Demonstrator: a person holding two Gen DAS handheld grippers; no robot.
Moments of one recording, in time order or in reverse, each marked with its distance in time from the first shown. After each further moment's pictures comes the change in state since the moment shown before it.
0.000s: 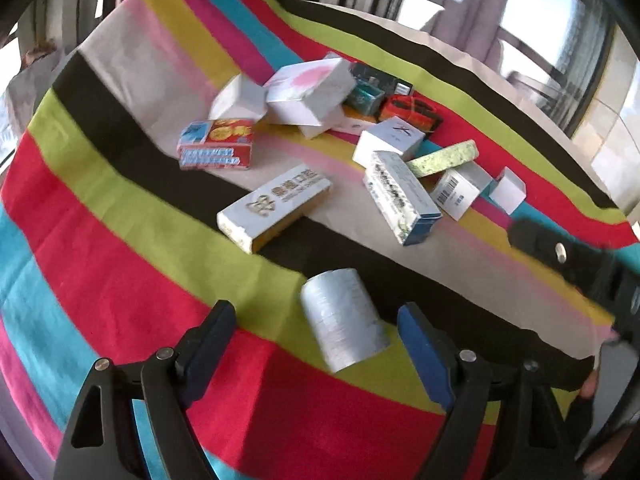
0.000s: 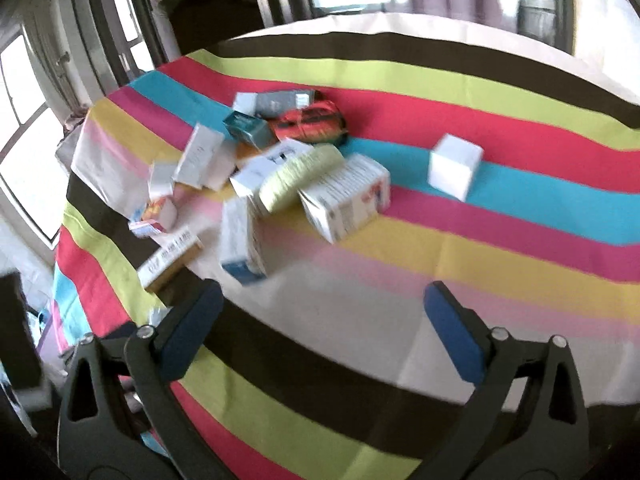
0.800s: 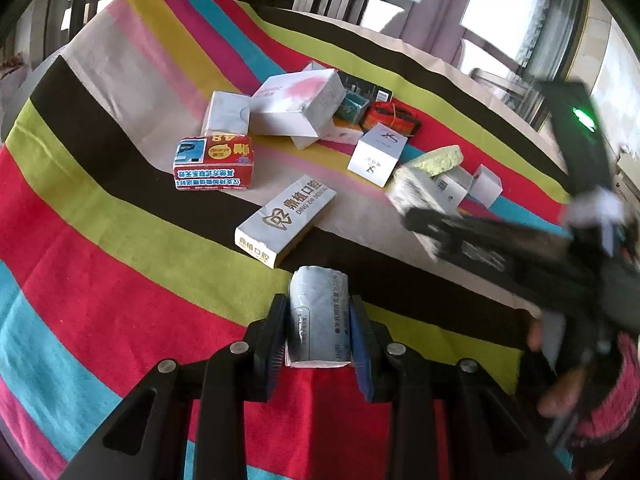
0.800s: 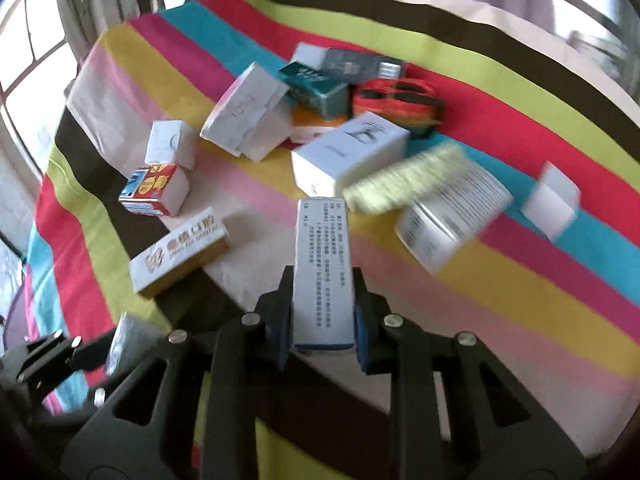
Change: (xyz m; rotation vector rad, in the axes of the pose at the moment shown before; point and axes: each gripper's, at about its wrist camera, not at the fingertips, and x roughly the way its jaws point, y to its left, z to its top) left arm -0.005 0.038 0.003 0.081 -0.020 -0.137; right arm 0.052 0.056 -0.014 -0.151 0.079 -0.015
